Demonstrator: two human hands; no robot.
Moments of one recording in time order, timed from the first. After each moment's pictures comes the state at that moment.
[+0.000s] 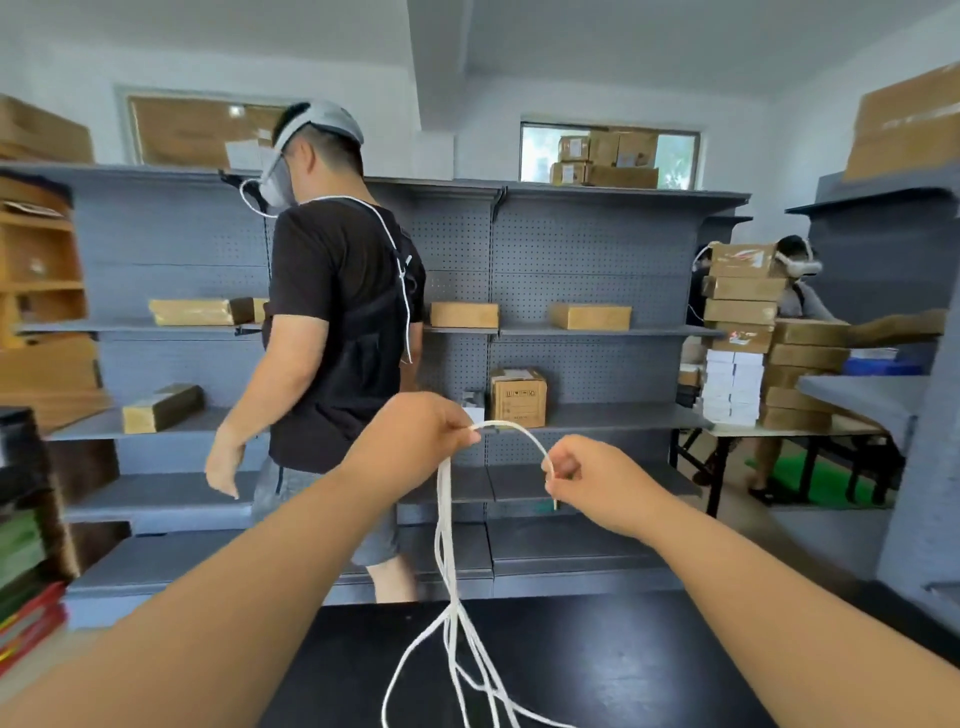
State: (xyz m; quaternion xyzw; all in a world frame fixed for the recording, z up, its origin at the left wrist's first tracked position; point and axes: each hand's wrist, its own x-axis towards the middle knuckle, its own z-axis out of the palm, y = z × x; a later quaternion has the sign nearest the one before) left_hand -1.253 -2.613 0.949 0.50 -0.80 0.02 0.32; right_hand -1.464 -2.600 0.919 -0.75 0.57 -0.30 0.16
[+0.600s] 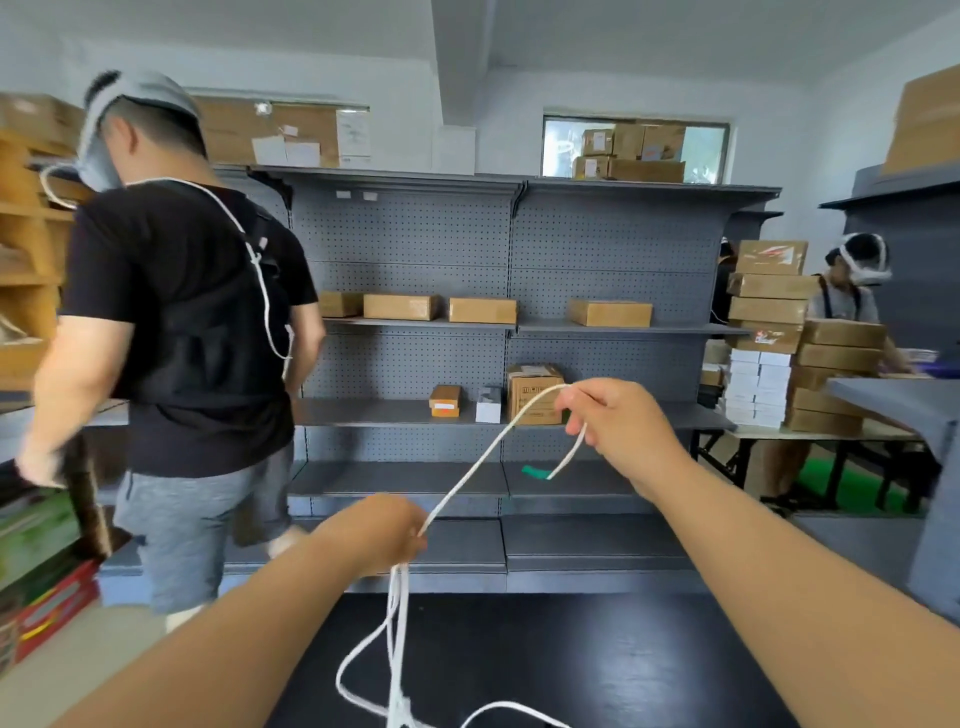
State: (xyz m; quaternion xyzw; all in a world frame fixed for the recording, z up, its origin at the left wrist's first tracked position) left_hand -1.215 -2.612 0.874 0.62 -0.79 -0.01 0.00; right_hand -1.453 -2.602 0.954 -0.69 0.50 -0.50 0.19
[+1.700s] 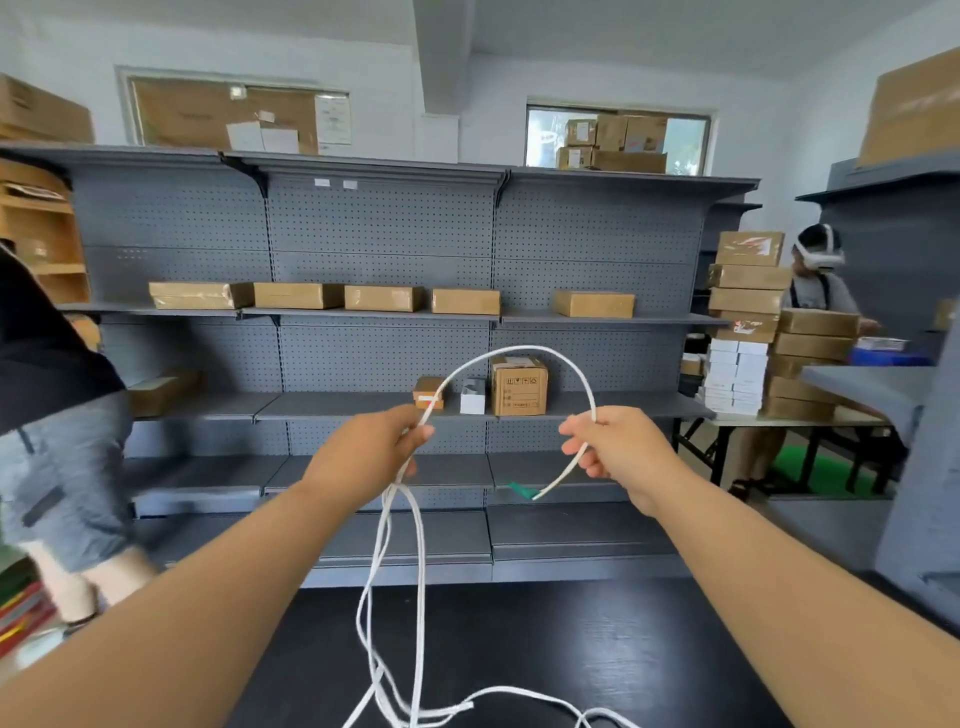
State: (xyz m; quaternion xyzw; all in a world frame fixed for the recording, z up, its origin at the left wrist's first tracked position) left_hand -1.224 -2.616 0.918 0.59 -0.75 -0.03 0.30; right_hand -1.474 -2.610 0.927 -0.57 0.56 -0.49 0.34
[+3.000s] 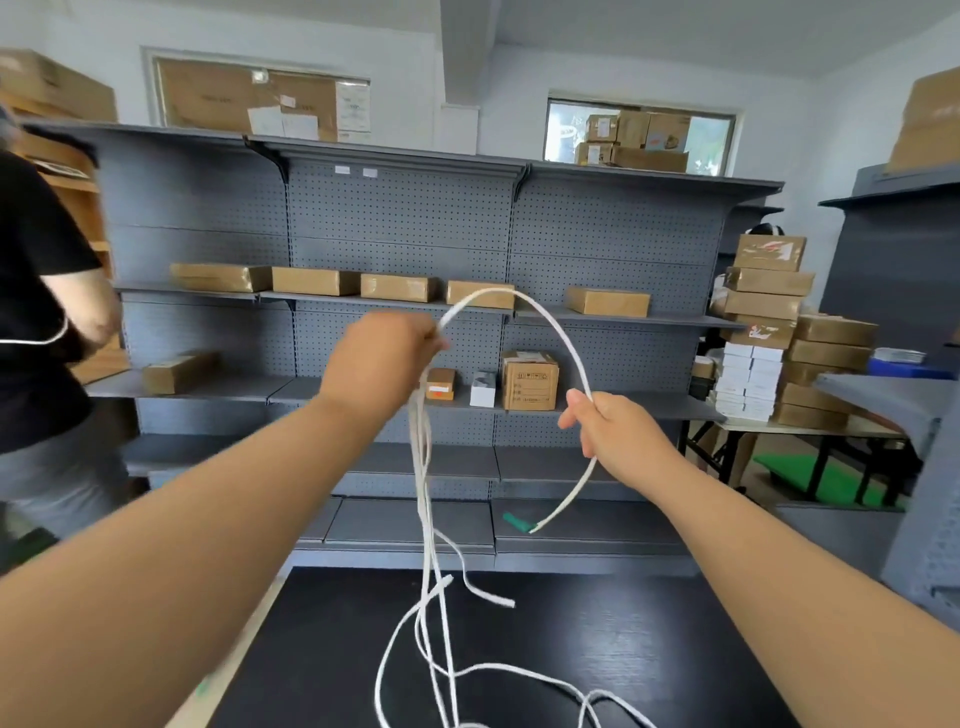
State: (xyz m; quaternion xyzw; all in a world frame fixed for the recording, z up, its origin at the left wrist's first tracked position) left_hand -1.231 -2.598 0.980 0.60 -0.72 0.11 0.34; right_hand -1.461 -2.604 0.934 -0.73 0.56 -0.38 0.12
